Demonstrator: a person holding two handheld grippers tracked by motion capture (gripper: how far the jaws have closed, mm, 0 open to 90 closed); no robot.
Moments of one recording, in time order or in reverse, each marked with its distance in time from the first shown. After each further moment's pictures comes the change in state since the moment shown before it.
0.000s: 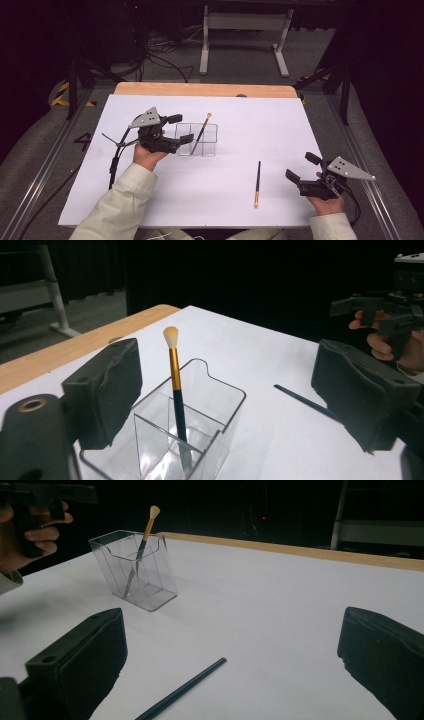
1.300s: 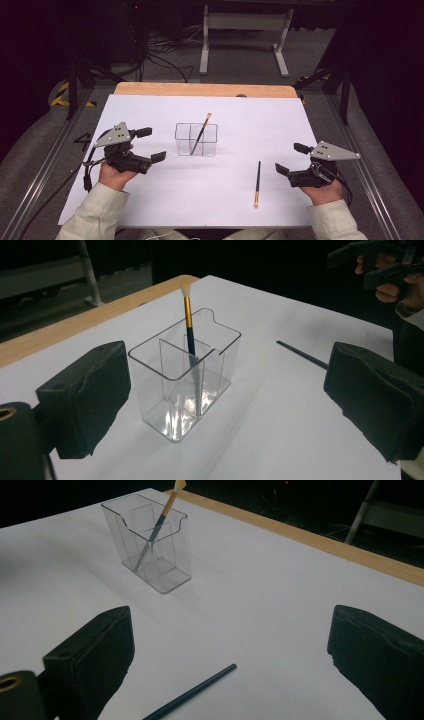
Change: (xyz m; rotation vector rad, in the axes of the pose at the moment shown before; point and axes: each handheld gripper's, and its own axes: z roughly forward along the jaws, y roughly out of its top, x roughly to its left) left arm -0.026 -0.009 -0.076 0.107 0.109 -0.003; right arm 0.018 0.048 0.024 0.186 0.046 -0.142
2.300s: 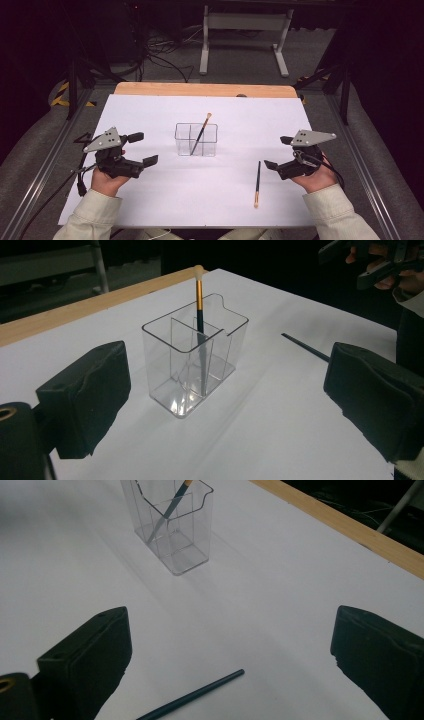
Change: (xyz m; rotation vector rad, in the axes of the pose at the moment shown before) left arm 0.000 -0.014 -0.017 0.008 0.024 -0.043; right arm 0.000 0.032 0.033 0.172 0.093 -0.121
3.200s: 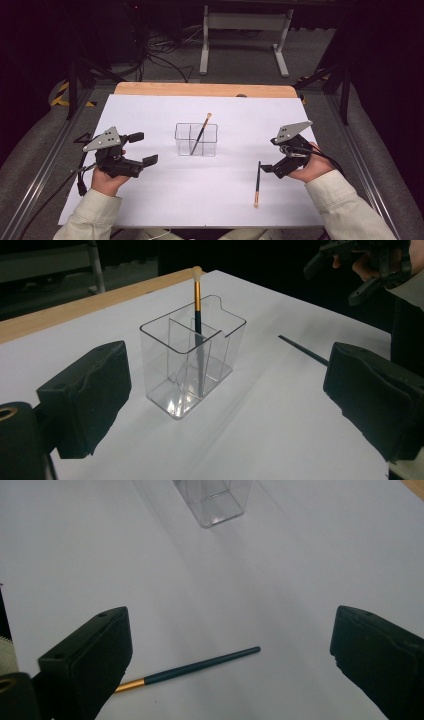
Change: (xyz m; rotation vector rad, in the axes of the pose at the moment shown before) left arm 0.002 0.000 -0.001 -0.002 -0.007 -0.006; right arm -0.007 0.022 0.023 0.248 0.141 -0.124
